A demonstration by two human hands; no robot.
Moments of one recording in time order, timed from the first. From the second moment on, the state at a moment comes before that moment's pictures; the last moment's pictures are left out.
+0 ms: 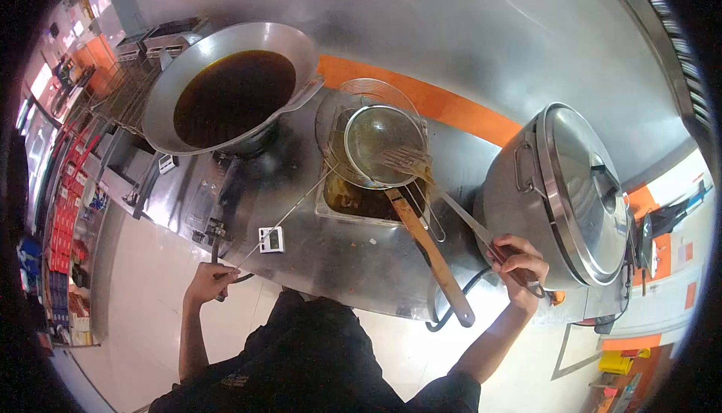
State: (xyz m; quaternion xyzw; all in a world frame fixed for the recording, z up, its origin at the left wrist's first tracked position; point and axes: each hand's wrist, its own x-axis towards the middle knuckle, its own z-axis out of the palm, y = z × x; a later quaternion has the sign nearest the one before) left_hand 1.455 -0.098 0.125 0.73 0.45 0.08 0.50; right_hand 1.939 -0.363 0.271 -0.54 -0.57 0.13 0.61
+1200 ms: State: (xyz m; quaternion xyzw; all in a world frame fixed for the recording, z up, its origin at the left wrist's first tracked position) left_hand 1.640 -0.054 0.119 0.69 0.40 0.19 0.58; right_hand 1.925 -0.357 0.271 -0.53 -0.54 0.15 0.63
